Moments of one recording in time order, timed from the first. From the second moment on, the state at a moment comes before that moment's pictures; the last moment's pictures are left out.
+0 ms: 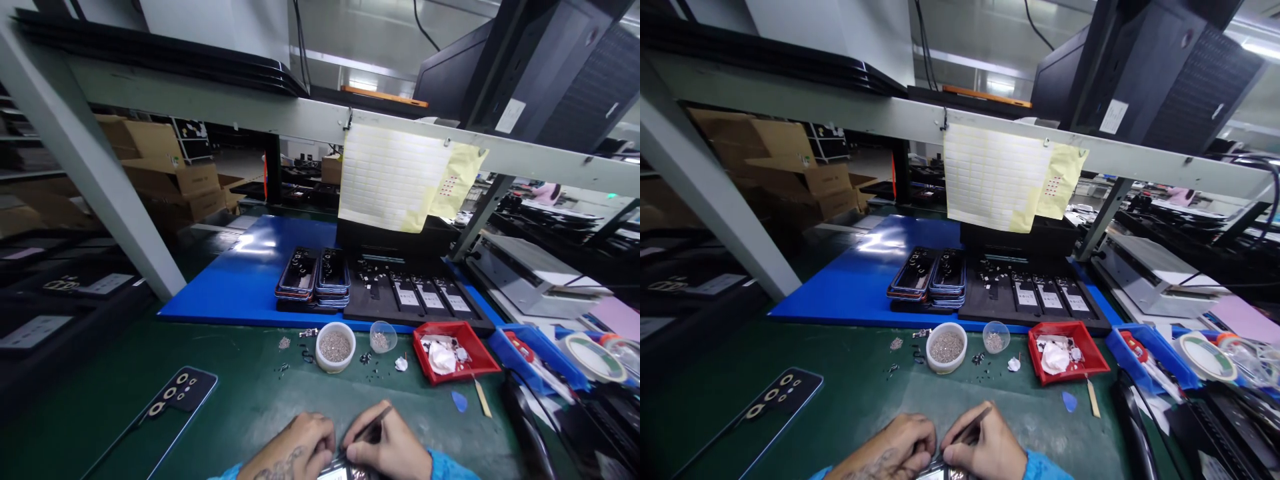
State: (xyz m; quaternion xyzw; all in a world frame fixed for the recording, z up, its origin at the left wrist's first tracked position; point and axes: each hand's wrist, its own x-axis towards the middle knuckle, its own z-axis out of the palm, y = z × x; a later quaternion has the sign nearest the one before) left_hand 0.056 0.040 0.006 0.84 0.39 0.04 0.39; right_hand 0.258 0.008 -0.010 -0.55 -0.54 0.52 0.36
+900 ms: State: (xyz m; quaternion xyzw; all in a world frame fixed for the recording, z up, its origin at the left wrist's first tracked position) left_hand 0.062 0.041 0.018 0.81 0.42 0.03 0.40; right_hand 0.255 -0.001 -0.025 -0.56 -0.62 0.45 0.32
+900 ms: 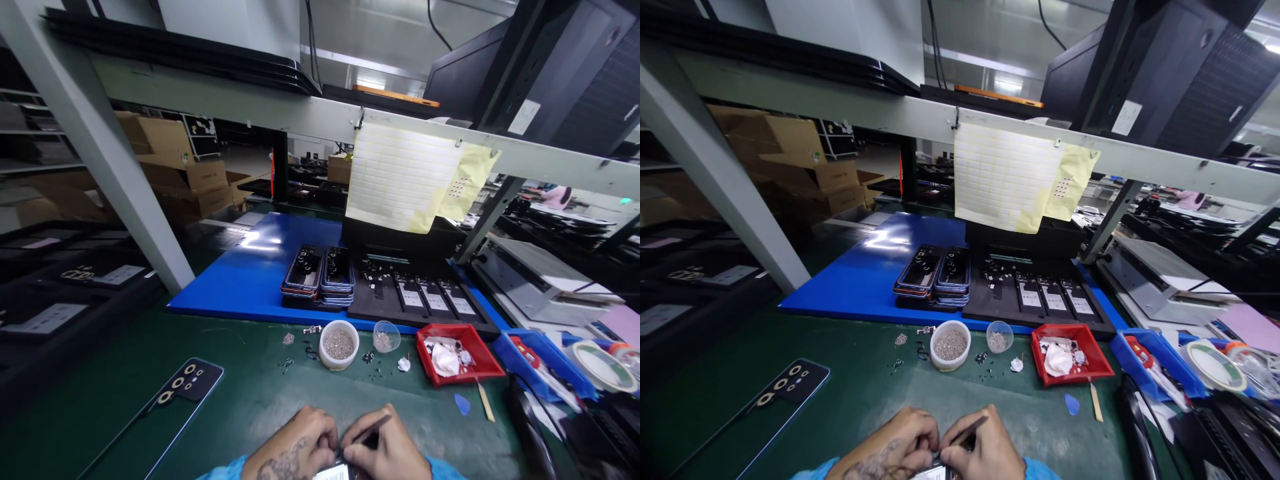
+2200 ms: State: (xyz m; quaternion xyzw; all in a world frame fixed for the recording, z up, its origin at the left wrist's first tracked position) left_hand 0.069 0.028 -0.061 0.89 0.41 -0.01 0.22; right_hand 0.275 0.005 0.002 -0.56 -0.57 0.52 0.30
